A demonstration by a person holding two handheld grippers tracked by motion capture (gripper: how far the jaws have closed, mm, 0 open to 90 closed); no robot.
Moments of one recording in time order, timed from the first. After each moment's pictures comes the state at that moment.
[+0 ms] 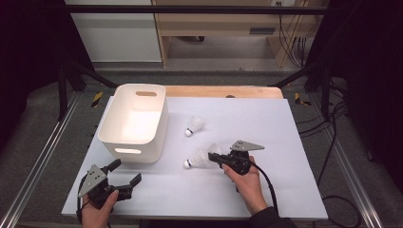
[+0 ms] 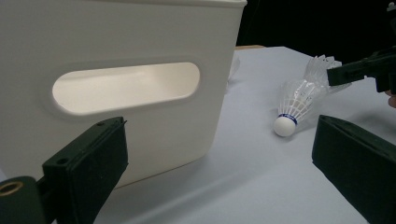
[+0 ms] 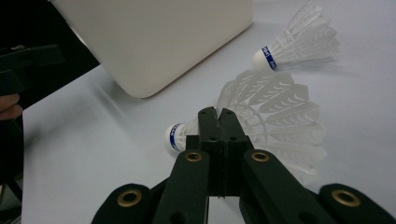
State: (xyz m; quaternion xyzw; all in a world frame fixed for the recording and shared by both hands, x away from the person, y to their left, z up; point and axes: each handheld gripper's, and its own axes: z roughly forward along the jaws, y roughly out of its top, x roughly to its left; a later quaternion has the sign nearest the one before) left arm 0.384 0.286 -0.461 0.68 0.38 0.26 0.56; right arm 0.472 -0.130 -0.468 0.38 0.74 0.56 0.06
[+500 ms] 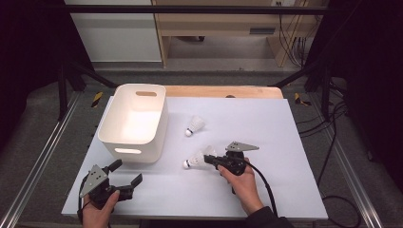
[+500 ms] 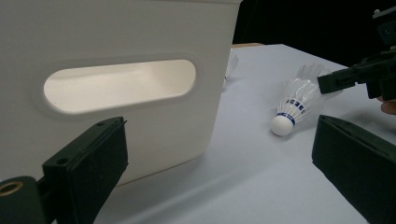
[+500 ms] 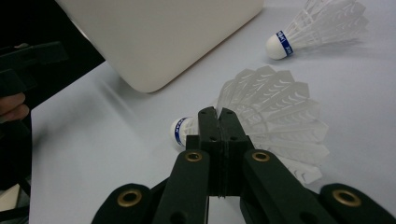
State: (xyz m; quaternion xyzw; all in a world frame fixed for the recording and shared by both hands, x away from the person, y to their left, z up) left arm 0.384 0.284 -0.462 0.69 0.38 0.25 0.56; right arm 0.474 -0.119 -0.478 0.38 0.74 0.56 0.03
